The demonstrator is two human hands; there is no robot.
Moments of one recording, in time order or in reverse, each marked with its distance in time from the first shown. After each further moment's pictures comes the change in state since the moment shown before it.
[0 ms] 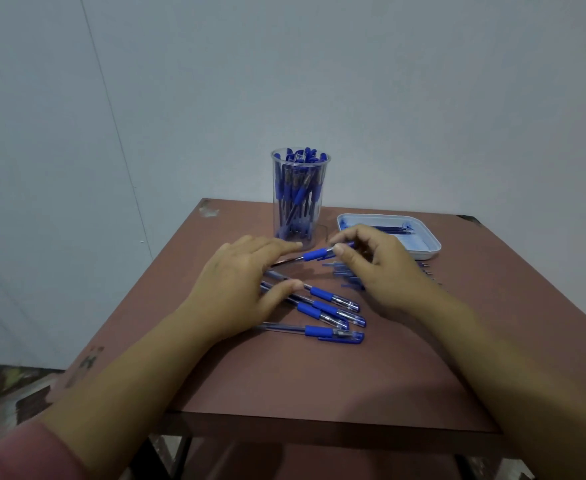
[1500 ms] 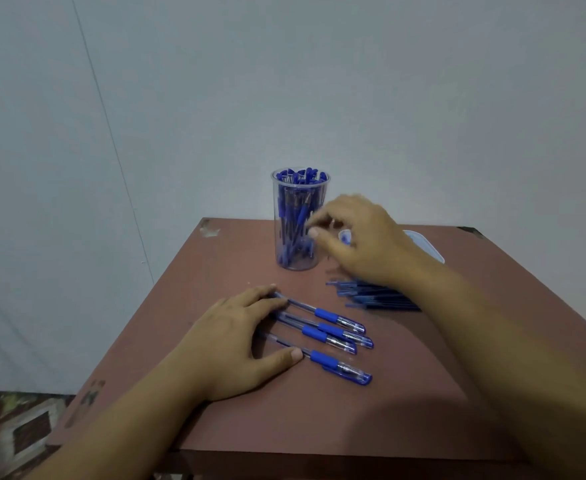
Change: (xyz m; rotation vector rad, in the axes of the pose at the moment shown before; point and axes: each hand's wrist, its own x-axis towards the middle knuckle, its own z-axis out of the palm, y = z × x) left_hand -0.030 -0.002 -0.008 -0.053 -0.369 -0.154; right_hand 0.048 -0.042 -0.011 -0.398 0.034 -0.391
